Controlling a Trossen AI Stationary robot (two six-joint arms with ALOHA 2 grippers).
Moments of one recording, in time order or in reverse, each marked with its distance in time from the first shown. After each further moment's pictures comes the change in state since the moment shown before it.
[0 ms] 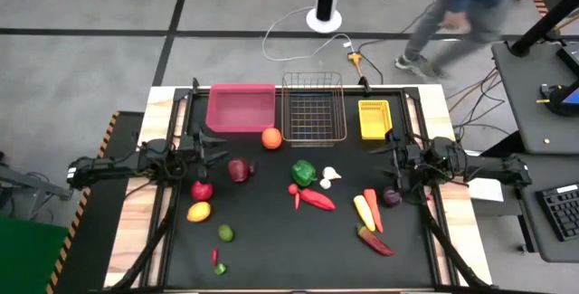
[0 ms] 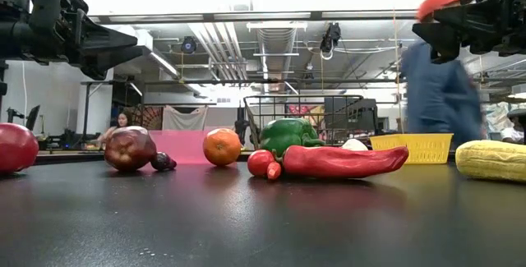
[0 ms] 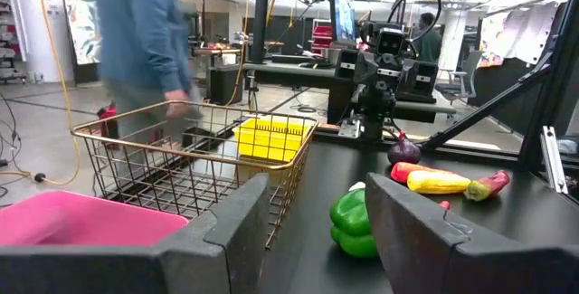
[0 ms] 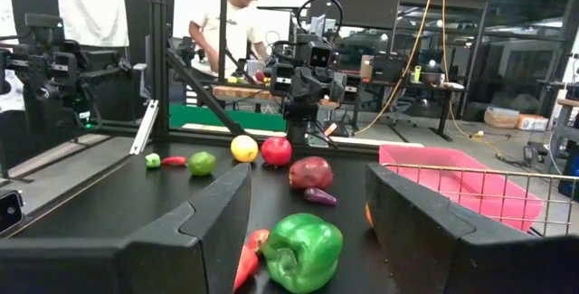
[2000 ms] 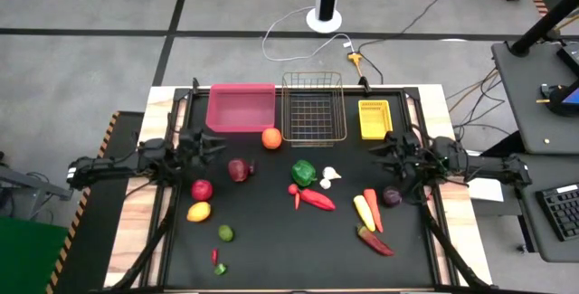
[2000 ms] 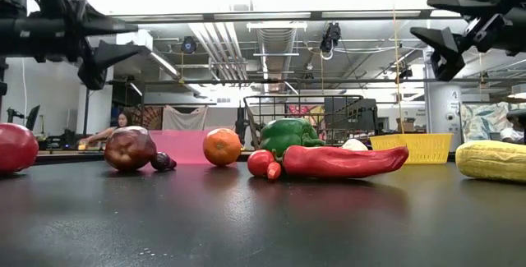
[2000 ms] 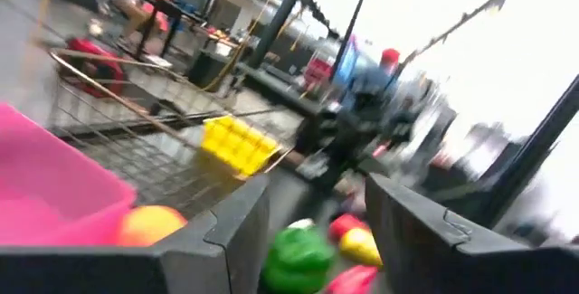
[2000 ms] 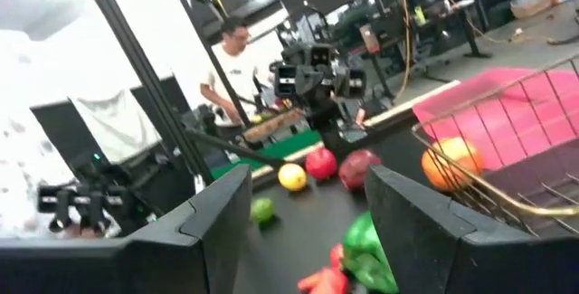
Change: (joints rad) left arm -0.001 0.000 0.000 0.072 -0.034 -0.461; right arm 0.000 0.000 0.000 0.049 0.054 0.547
